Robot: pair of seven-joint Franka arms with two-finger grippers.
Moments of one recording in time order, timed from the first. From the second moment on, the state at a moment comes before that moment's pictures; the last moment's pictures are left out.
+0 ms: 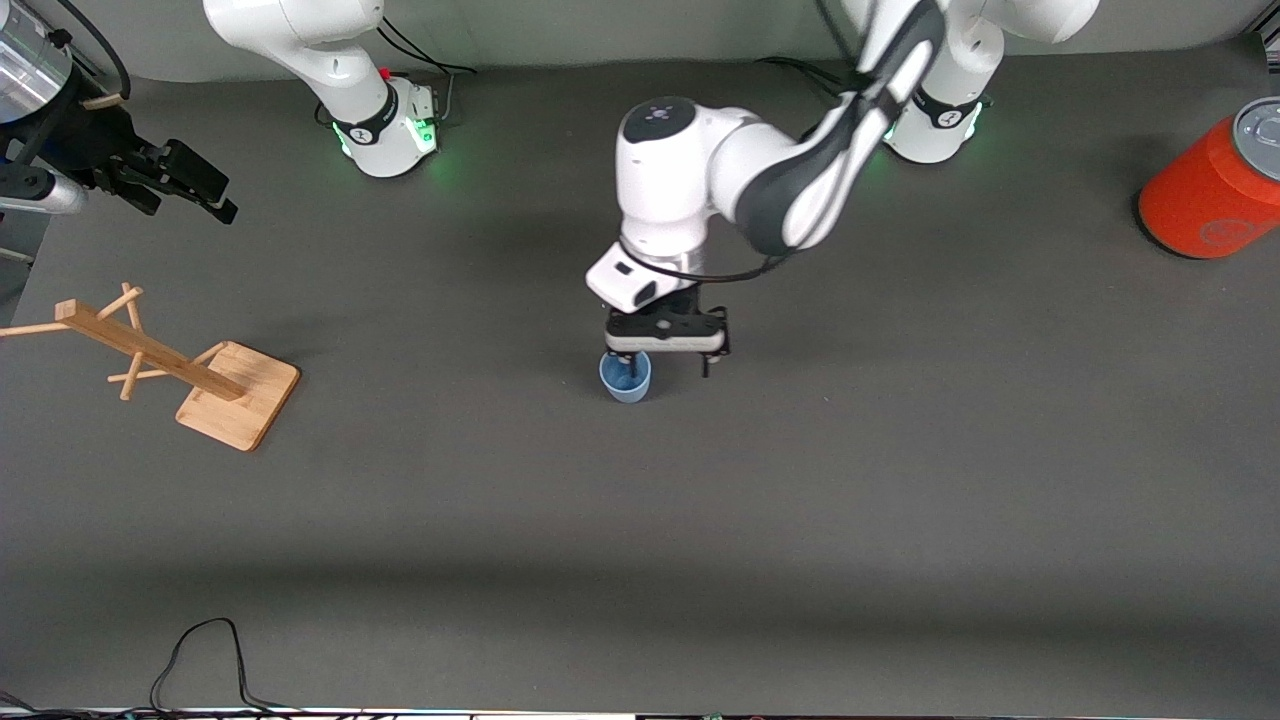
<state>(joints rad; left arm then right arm) -0.65 0.42 -0.12 -1.57 0.37 2.21 -0.92 0.12 -0.26 -0.01 -1.79 0.03 1.55 0.32</state>
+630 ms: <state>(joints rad) -0.36 0.20 -0.11 -1.55 0.08 1.81 -0.38 0.11 -0.26 -0.01 -1.79 0.02 1.55 0.31</state>
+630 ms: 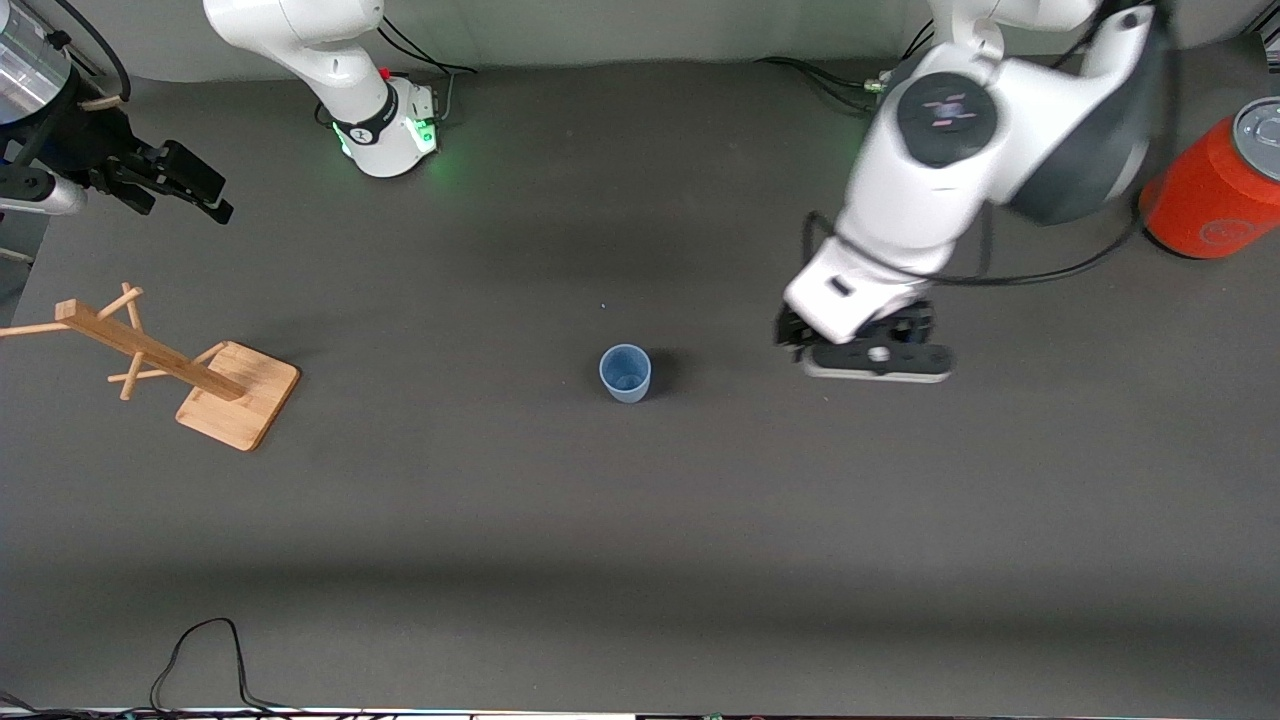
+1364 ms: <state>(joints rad) -0.07 0.02 0.00 -1.66 0.00 1.65 0.04 0.10 -0.26 0.00 -1.77 0.02 1.51 0.31</state>
